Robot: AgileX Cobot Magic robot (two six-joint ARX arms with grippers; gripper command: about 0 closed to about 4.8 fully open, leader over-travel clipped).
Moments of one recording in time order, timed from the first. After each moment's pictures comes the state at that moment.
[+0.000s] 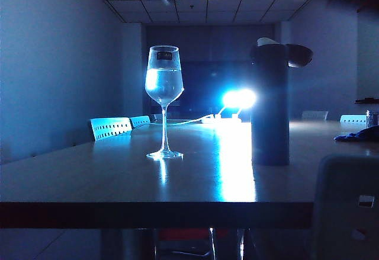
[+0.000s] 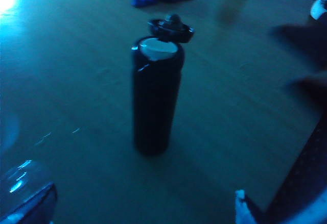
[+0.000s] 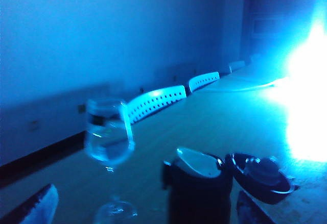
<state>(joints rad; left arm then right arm) -0.70 1.26 1.16 -0.26 0.16 0.05 0.26 0.88 0.35 0.76 -0.27 0.10</state>
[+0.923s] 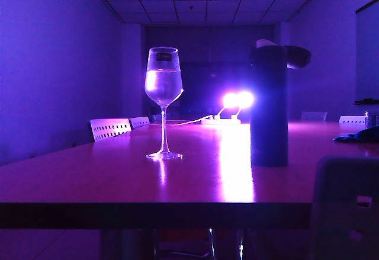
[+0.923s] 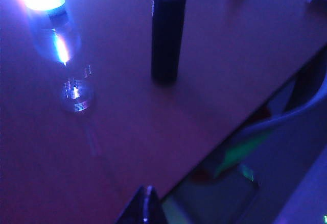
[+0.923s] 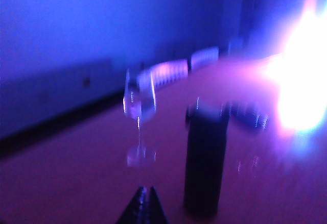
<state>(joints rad) -0.71 0.48 0.95 -0.80 0.07 0.05 0.26 0.01 0.48 -0.38 -0.27 0.05</state>
